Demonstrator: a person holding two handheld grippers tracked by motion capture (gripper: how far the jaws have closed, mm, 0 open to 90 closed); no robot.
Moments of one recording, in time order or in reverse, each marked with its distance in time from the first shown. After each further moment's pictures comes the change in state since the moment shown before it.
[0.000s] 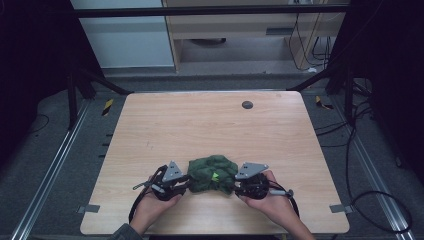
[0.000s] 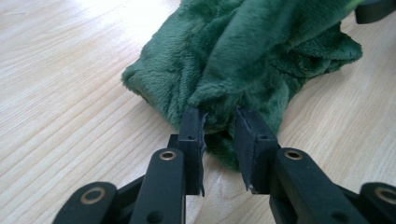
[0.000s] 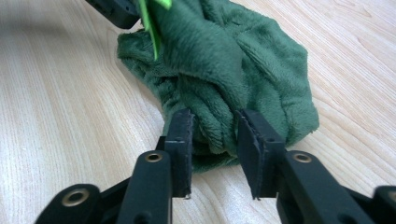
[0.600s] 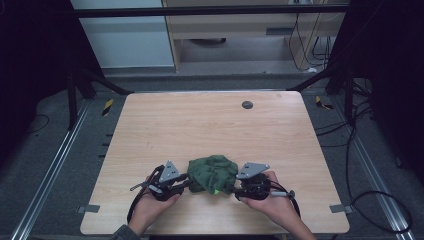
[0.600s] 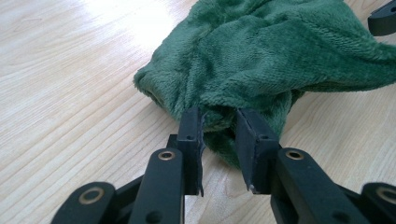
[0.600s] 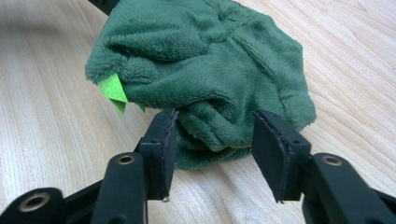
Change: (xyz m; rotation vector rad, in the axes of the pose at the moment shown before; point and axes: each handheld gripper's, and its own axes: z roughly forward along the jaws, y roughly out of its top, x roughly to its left) left arm 0.001 -0.001 -0.007 -0.023 0.016 -0.008; right arm 0.000 -0.001 -0.003 0.007 -0.011 0.025
